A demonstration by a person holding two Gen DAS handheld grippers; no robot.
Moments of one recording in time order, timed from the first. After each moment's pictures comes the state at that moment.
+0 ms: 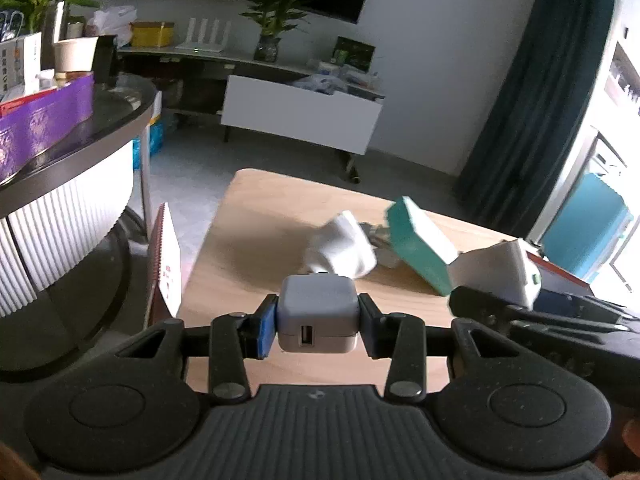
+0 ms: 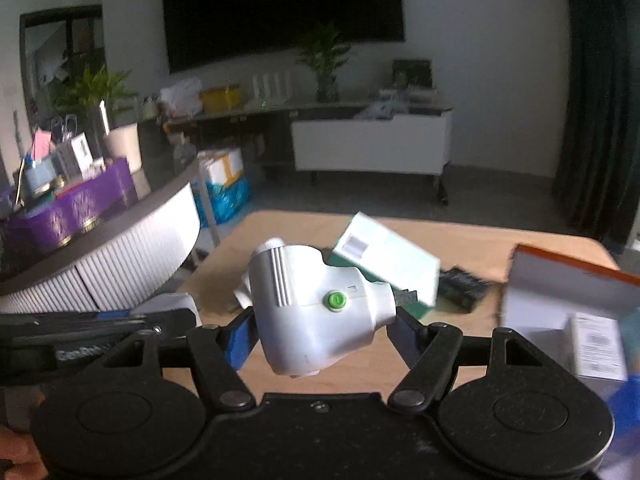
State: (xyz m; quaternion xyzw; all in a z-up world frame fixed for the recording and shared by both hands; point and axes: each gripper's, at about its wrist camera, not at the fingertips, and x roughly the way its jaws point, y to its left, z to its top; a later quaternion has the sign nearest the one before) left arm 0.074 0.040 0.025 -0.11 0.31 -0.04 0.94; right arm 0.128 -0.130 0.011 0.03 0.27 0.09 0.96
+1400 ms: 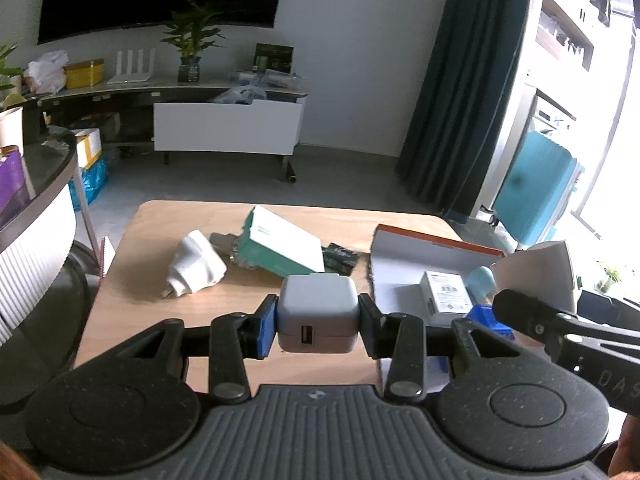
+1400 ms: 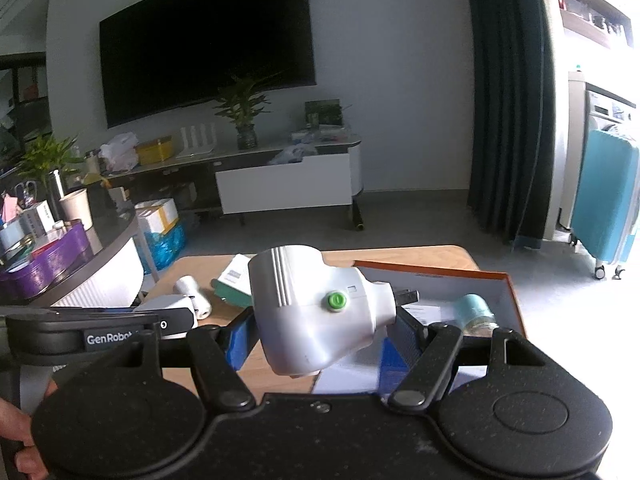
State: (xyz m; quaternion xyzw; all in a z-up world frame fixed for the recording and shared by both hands) left arm 0.045 -0.062 0.069 -0.05 0.31 -0.11 0.94; right arm 0.018 -0.239 0.065 0.06 0.22 -0.01 0.97
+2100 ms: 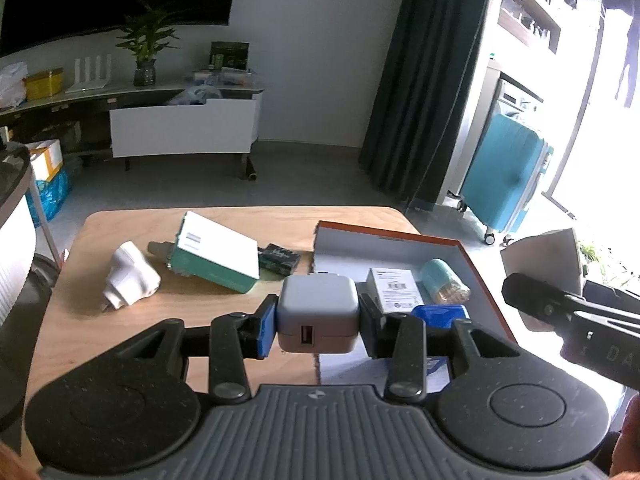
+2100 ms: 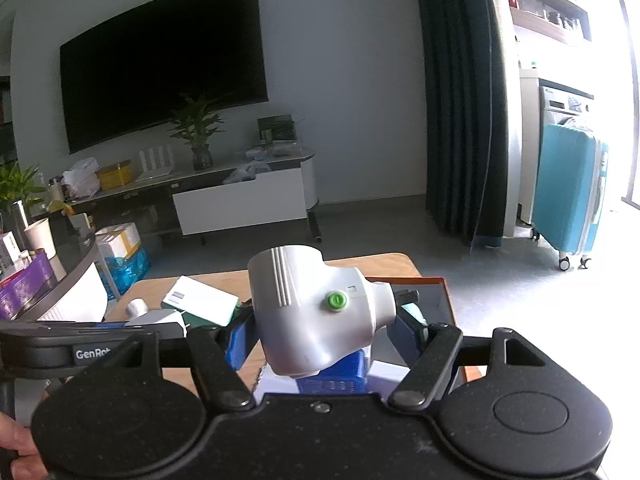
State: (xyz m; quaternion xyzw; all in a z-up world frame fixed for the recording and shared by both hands) left arm 0.052 -0.107 0.070 -0.03 0.31 -0.16 0.94; right arm 0.002 -0.286 0.069 0.08 0.21 -0.06 0.97
